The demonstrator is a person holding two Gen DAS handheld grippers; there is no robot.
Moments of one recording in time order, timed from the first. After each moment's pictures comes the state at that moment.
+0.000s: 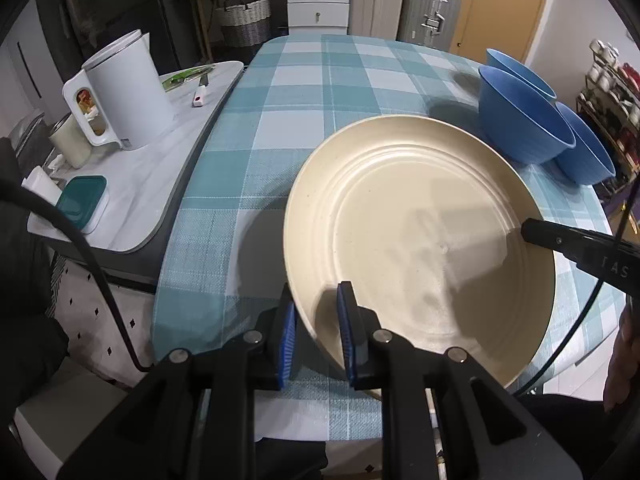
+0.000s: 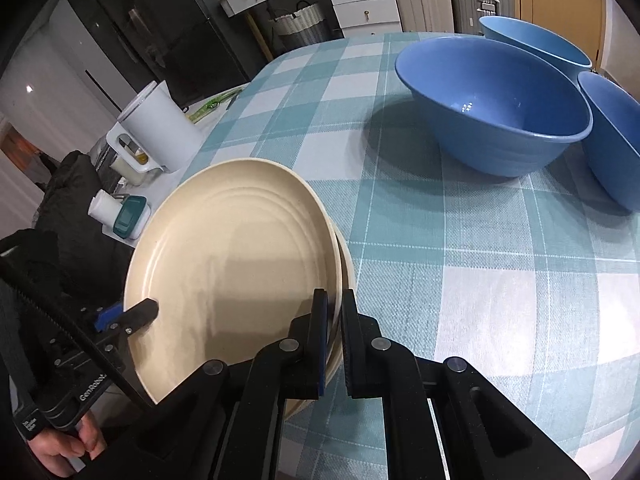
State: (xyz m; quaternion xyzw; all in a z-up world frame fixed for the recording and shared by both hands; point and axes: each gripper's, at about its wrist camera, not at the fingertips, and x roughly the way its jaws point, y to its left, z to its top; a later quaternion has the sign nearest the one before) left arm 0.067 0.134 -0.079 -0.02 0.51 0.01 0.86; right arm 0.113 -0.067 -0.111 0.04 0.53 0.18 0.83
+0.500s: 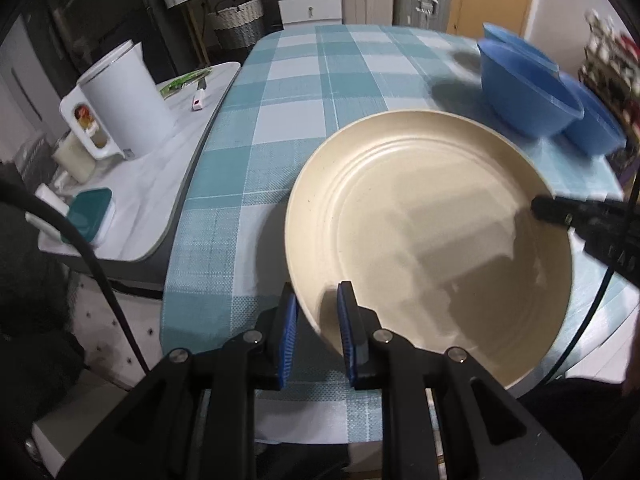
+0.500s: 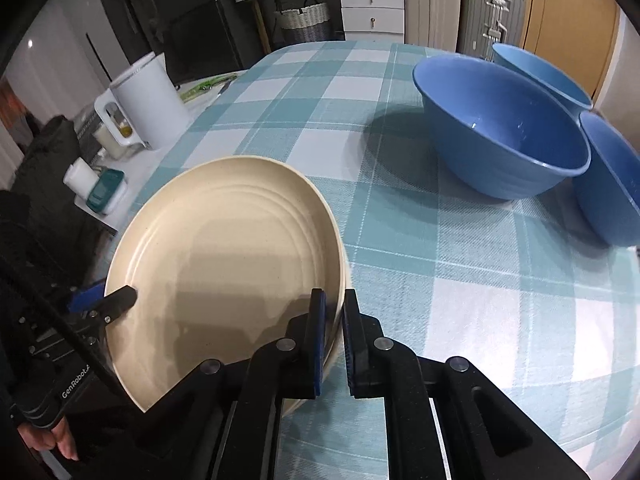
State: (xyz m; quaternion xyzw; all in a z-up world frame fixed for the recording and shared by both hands) left arm 0.071 0.124 -0.090 0.04 0.51 0.02 0.86; right arm 0.109 -0.050 -0.114 -0.04 0.51 0.16 0.84
